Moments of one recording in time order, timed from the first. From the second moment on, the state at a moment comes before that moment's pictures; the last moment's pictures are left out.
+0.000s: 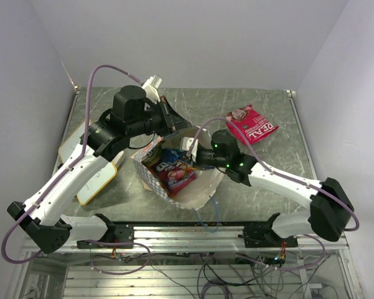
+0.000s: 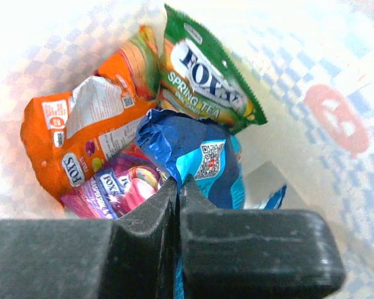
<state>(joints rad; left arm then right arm) -0.69 1.25 1.49 -0.55 0.26 -0.88 0.83 1.37 0.85 0.18 -0.46 -0.55</state>
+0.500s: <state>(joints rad) -0.69 1.25 1.49 -0.56 0.21 -0.88 0.83 1.09 0.98 -0.11 -0.39 -0.27</state>
